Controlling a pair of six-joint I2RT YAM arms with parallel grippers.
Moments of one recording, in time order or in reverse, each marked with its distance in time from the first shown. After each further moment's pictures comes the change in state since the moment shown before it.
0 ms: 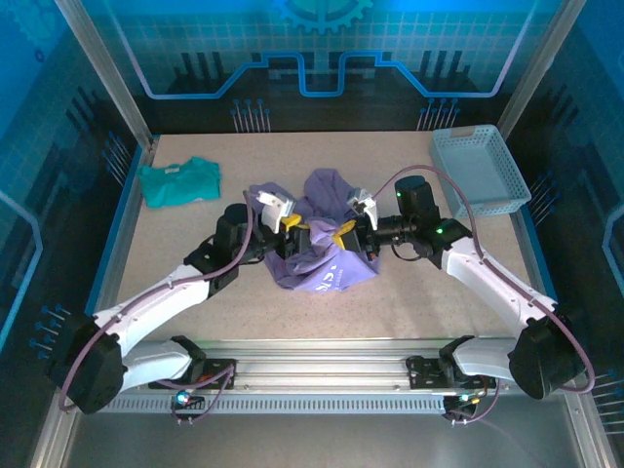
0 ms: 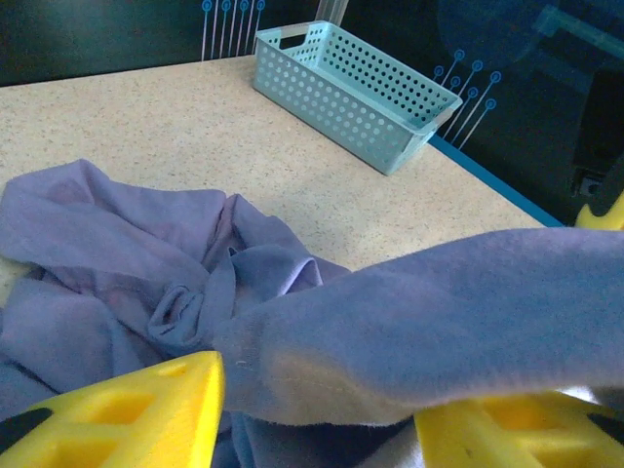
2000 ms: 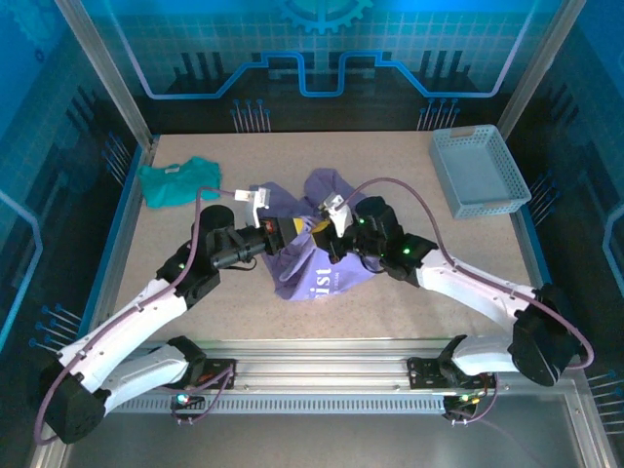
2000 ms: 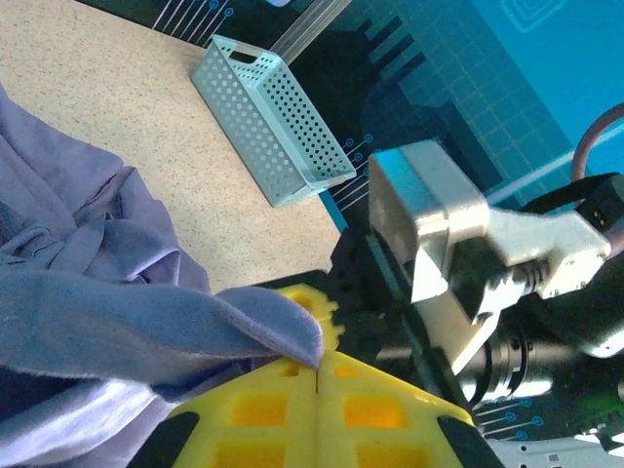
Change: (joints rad) left arm -0.017 -0.210 0.056 -0.162 0.056 -0.526; right arm 0.278 0.051 -0.062 0.280 0.613 0.188
